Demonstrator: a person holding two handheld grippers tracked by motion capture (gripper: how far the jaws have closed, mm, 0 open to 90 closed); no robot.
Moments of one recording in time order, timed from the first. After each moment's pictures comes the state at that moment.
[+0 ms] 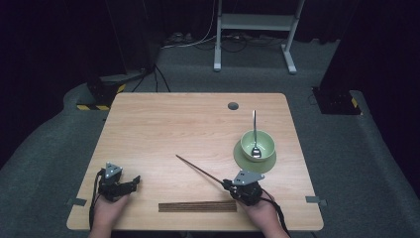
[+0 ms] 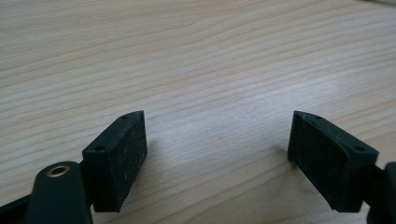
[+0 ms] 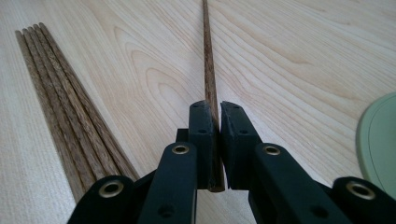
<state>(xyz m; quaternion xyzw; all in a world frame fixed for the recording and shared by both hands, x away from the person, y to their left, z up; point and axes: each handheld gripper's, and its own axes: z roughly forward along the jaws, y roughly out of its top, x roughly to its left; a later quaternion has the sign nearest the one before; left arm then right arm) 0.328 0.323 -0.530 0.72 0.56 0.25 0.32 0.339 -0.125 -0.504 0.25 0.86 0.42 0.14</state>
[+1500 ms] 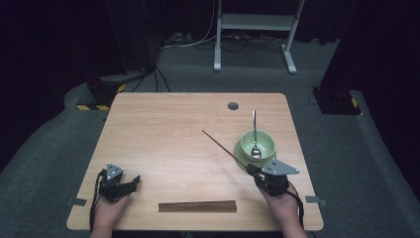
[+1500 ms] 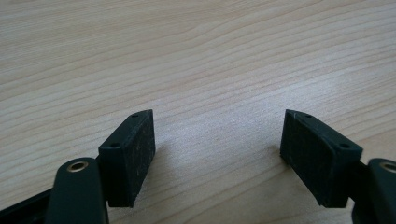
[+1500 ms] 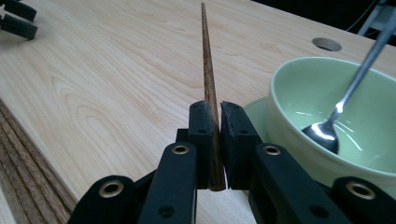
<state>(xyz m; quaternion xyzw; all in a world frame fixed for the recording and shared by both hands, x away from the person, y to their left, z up) 0.326 0.319 -0.530 0.73 0.54 0.26 0.32 0.350 -0.191 -0.470 0.32 0.80 0.46 0.21</state>
